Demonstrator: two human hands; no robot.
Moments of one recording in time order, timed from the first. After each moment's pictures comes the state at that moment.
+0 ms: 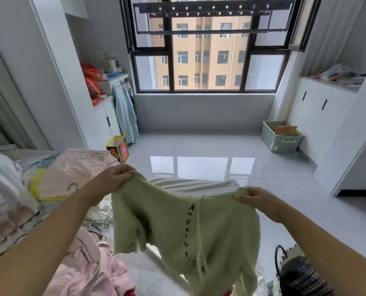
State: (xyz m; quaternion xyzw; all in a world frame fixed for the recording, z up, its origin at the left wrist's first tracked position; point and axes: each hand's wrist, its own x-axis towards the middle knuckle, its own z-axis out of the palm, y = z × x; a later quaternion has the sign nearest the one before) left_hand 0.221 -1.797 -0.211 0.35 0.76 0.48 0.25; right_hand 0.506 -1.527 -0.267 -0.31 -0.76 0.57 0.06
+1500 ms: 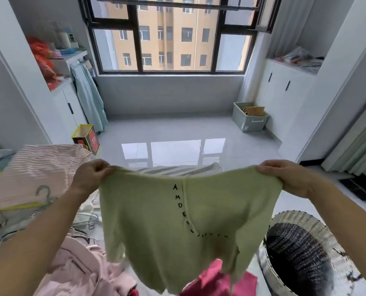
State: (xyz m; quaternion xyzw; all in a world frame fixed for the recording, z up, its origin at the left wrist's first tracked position) left_hand 0.115 -1.789 -0.256 0.35 0.82 0.45 0.08; right_hand 0.508 -1.544 -0.209 -0.37 -0.65 0.65 0.13
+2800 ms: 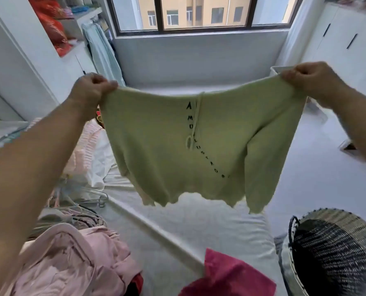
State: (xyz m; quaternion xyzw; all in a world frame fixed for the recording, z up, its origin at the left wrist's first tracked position) left_hand 0.045 -1.639 -0.196 0.26 0.76 0.58 0.12; right_hand 0.387 -1.348 -0.187 -0.36 -0.81 0.35 0.30
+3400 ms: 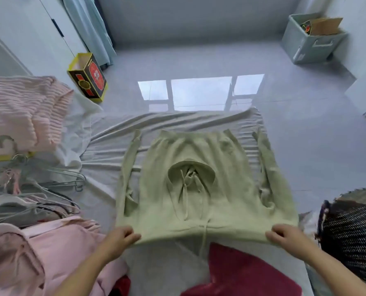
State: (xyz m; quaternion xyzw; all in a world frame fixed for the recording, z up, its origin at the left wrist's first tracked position) left_hand 0.142 -1.753 -0.614 0.29 0.86 0.13 0.40; right_hand 0.491 -1.461 -0.615 -0.44 -0.80 0.38 -0.16
